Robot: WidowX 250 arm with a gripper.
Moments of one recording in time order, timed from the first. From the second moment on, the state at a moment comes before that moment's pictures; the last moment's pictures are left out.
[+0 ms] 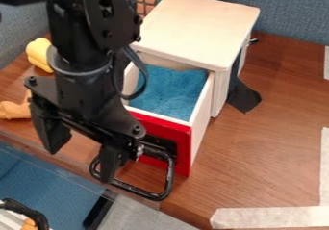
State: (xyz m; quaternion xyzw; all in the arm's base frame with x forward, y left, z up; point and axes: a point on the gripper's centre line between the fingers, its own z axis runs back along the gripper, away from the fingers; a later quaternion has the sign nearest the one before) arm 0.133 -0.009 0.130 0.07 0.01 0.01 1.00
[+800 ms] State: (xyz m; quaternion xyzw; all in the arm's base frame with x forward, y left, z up) arm 0.125 0.072 0.143 0.04 -0.01 0.10 0.99
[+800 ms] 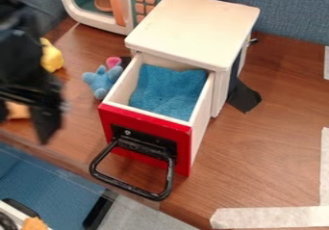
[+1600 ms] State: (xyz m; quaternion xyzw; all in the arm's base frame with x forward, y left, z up) arm 0.156 0.154 0.107 0.06 0.03 -0.03 1.00
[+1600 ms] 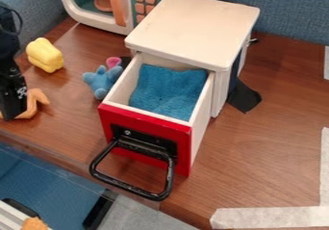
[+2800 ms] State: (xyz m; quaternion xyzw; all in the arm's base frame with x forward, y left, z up) arm 0.188 0.244 0.070 0.00 -0.07 0.10 0.99
